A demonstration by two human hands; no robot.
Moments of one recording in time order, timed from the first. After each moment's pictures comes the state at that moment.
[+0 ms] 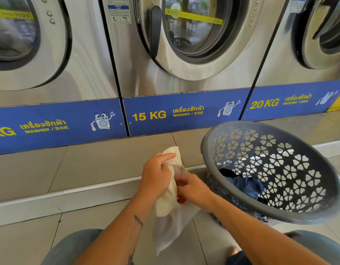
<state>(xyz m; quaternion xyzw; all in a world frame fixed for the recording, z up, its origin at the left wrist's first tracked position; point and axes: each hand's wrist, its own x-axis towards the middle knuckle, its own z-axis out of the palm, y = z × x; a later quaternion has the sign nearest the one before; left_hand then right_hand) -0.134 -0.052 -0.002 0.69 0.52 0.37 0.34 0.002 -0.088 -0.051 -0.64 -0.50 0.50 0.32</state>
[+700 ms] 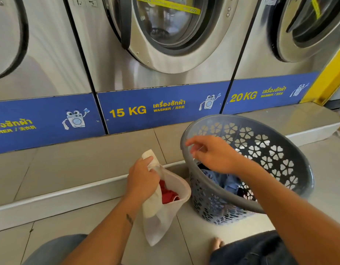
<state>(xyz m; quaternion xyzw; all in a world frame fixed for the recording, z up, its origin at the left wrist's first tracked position) -0.102 -0.047 -0.024 0.64 0.63 0.26 0.36 0.100 -0.095 0.058 -0.69 -0.65 0.25 0.22</state>
